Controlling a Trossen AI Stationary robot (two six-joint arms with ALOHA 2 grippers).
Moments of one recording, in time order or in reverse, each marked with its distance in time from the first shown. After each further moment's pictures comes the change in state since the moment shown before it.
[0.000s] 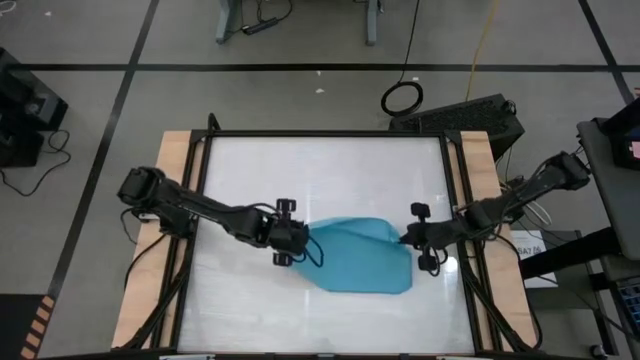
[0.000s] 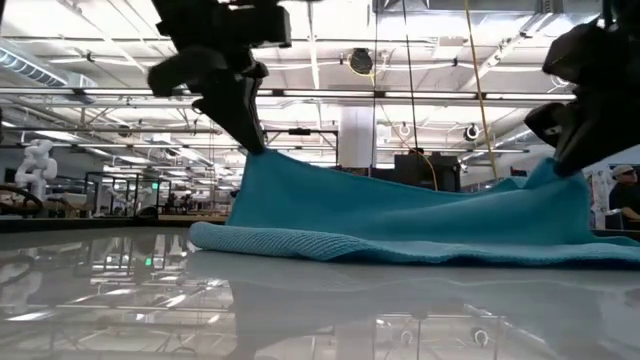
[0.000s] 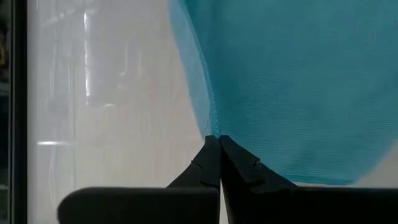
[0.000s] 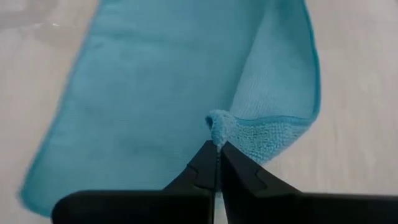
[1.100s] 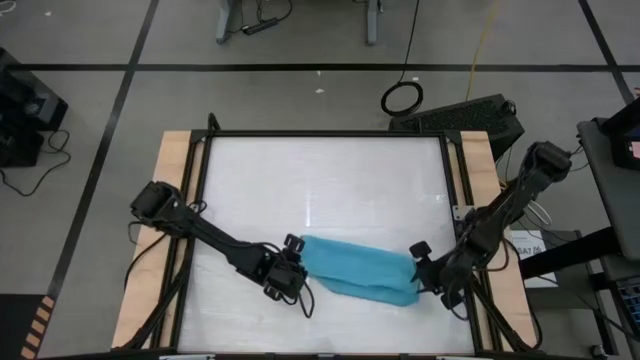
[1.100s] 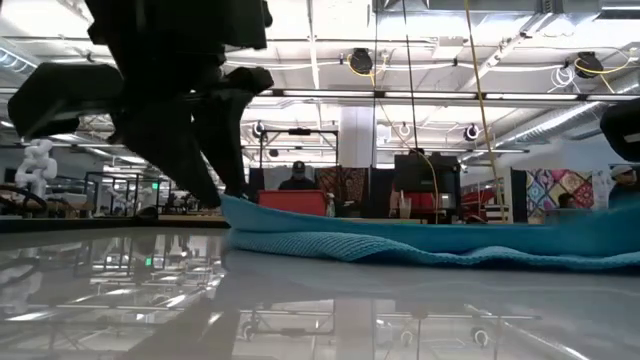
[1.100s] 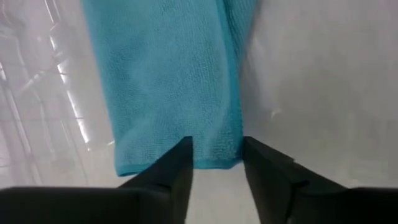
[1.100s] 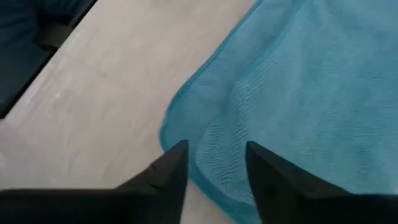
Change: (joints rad) left arm -0.202 0.166 0.001 0.101 0.048 0.121; right arm 0.402 0.240 0.011 0.177 -0.132 0.107
